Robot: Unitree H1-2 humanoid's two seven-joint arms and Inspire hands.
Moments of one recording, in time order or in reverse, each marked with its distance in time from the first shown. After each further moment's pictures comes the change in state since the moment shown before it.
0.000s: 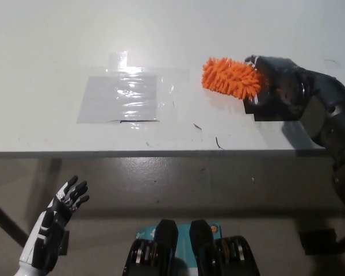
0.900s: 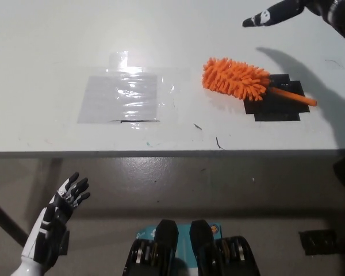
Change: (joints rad) left_arm -0.031 -0.002 0.001 0.035 -0.001 0.010 0.000; right_arm 0.088 -0.183 -0.499 -0.715 0.235 0.117 0.309
